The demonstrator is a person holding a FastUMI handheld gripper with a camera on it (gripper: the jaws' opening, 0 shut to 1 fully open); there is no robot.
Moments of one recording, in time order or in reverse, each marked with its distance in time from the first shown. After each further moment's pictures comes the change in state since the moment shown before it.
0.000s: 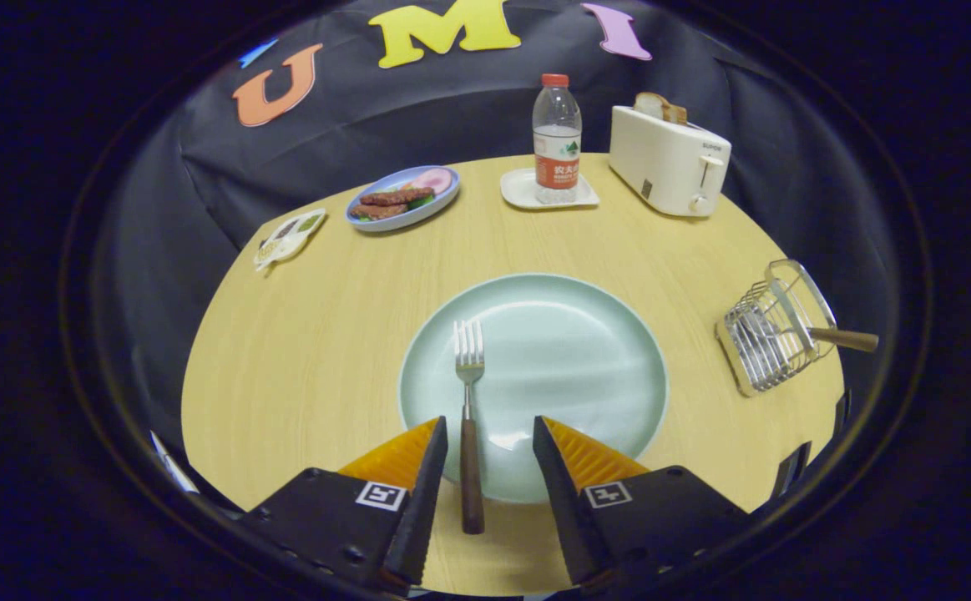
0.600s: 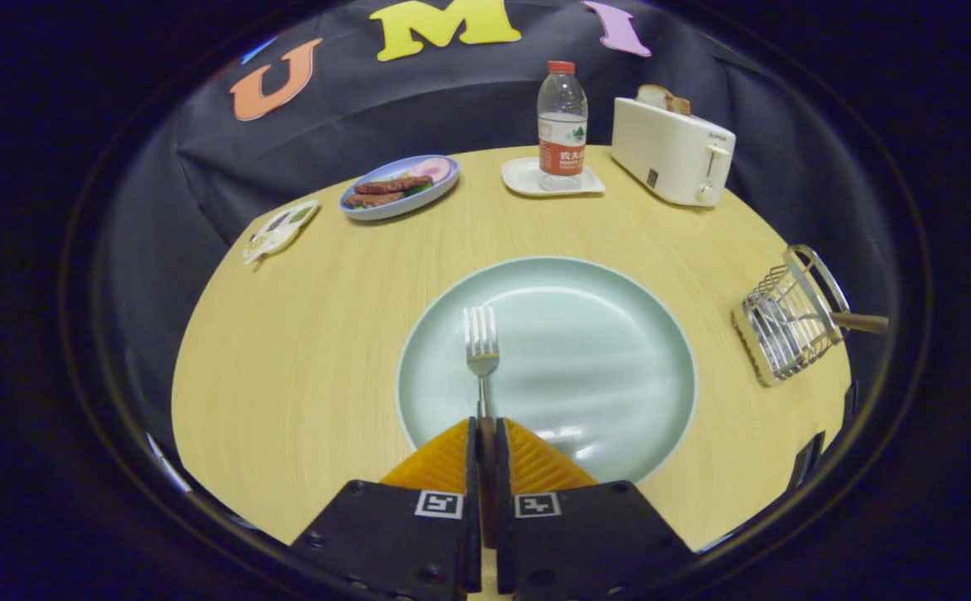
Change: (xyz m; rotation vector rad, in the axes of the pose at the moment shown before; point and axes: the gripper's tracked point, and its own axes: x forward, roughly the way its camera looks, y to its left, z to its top) arm 0.021 0.010 -0.012 -0.014 0.021 -0.002
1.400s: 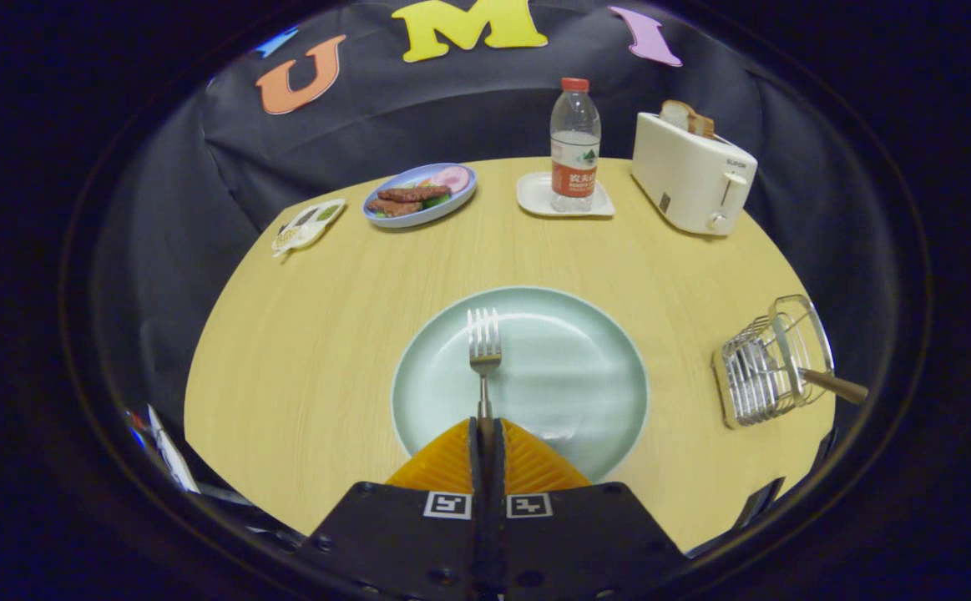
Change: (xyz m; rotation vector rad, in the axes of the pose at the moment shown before) arm -0.040 -0.038 0.033 -0.092 0.019 0.072
